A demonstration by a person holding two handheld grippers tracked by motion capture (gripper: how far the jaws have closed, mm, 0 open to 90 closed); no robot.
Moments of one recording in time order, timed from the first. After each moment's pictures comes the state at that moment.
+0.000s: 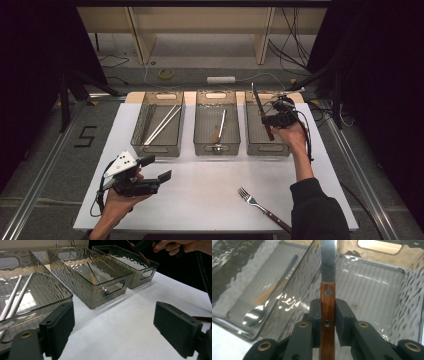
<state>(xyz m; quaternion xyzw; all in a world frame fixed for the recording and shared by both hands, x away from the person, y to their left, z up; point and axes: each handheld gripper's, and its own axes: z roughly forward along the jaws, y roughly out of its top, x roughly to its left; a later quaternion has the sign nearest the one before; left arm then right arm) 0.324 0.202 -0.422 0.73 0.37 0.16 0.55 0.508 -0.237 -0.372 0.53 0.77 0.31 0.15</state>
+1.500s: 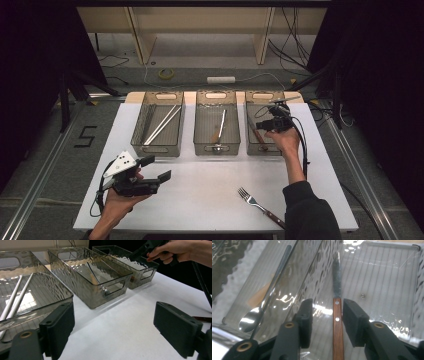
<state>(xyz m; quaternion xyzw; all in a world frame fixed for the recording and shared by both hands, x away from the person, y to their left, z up) 0.324 0.202 -0.421 0.73 0.37 0.16 0.55 0.514 -0.232 -0.402 0.57 0.75 0.31 0.12</state>
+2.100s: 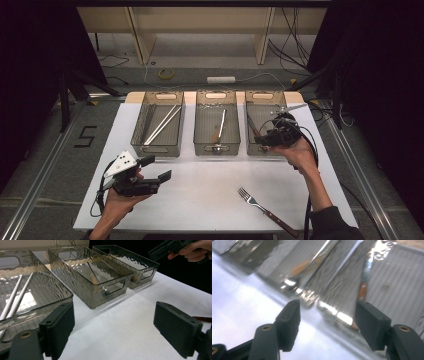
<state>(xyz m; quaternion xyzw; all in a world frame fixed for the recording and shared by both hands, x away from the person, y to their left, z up) 0.324 0.202 -0.422 0.73 0.37 0.16 0.55 0.449 -0.232 -0.373 0.46 0.82 0.33 0.11</state>
